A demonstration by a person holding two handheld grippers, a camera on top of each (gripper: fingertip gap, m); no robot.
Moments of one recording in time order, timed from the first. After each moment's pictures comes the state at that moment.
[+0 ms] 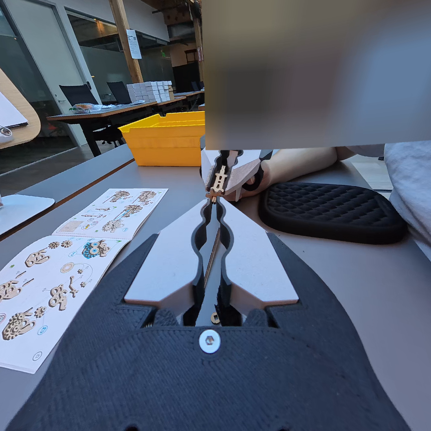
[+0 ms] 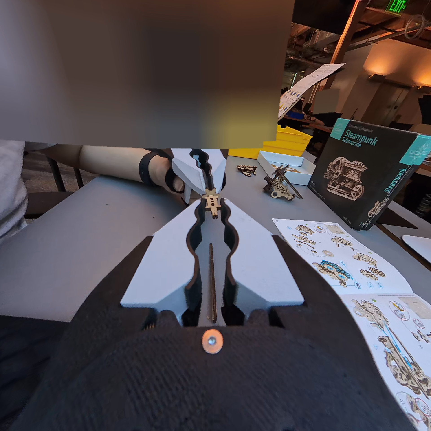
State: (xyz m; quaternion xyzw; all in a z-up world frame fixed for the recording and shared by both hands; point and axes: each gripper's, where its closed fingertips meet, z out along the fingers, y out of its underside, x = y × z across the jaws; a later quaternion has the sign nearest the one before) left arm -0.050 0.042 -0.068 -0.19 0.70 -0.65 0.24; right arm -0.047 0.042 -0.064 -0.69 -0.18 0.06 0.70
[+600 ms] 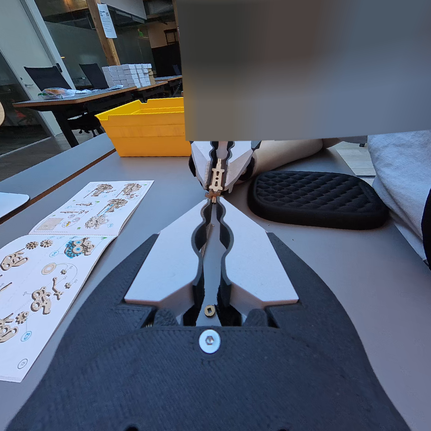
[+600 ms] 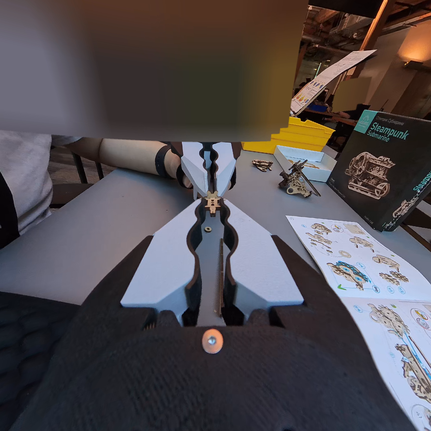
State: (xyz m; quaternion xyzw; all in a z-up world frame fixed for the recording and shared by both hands) left arm -0.057 0.036 -0.078 -0.17 0.72 -0.63 0.21; right arm -0.054 0.038 -0.070 -0.70 -0.20 0.09 0.68
